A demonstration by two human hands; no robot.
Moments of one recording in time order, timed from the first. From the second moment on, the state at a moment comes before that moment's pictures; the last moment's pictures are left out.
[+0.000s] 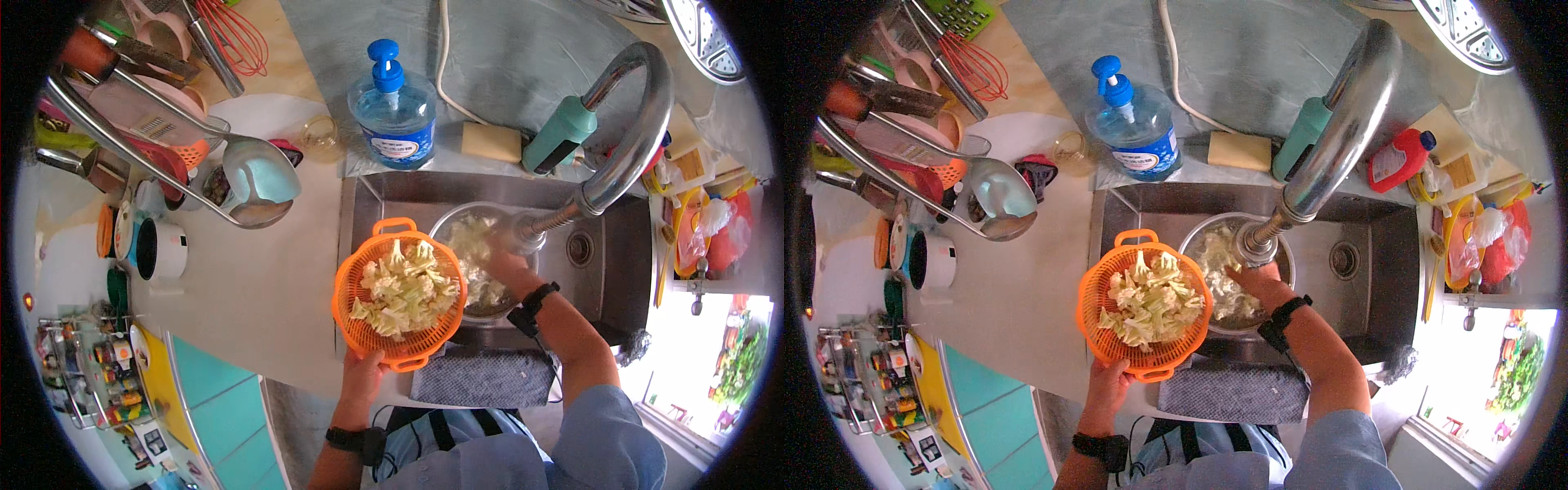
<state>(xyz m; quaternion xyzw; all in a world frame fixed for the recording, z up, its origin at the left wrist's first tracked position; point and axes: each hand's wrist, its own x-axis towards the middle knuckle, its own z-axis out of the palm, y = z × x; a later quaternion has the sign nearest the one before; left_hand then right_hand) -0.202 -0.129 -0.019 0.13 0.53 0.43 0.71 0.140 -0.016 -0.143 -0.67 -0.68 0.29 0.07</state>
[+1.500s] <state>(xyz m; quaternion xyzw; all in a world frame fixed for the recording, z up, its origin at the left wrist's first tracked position) -0.203 -0.118 -0.016 0.17 0.51 0.39 0.74 0.004 -0.057 0.074 -0.49 -0.80 0.18 0.30</state>
